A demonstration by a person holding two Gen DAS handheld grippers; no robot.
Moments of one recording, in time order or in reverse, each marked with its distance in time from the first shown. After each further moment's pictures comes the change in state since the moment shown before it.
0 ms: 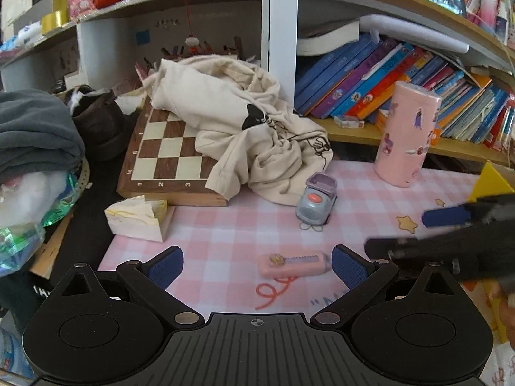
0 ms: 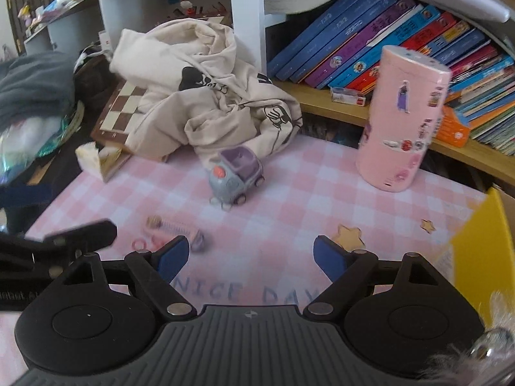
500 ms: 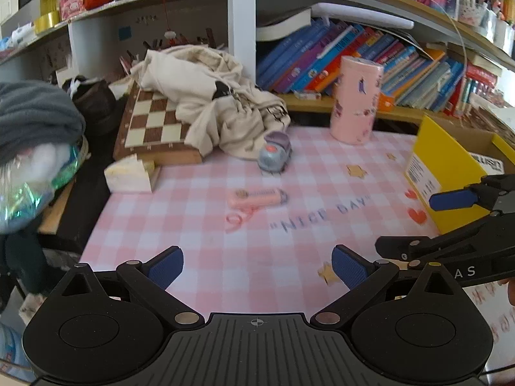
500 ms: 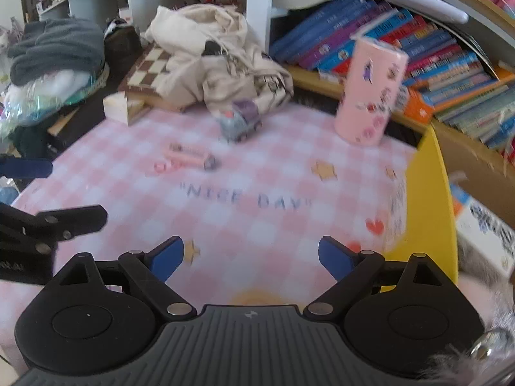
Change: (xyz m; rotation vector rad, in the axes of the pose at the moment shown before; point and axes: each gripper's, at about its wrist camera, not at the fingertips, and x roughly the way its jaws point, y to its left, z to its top) left arm -0.070 -0.021 -0.046 0.047 0.025 -0.061; right arm -0.081 0.017 -0.071 -0.088 0.010 -0.057
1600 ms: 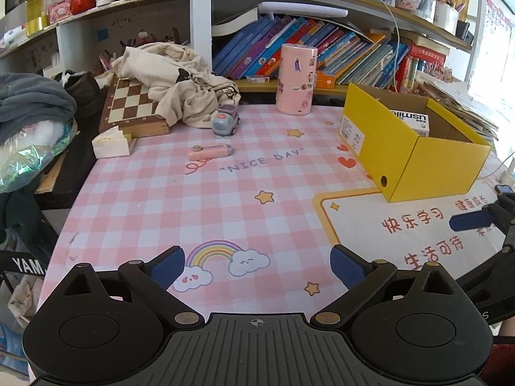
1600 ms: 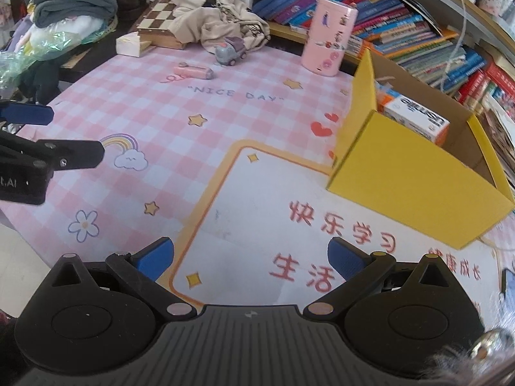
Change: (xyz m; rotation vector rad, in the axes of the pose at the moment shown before) left arm -0.093 -0.034 -0.077 0.059 0.014 -0.100; right arm -0.108 0.033 -0.121 -0.001 0.126 -0.114
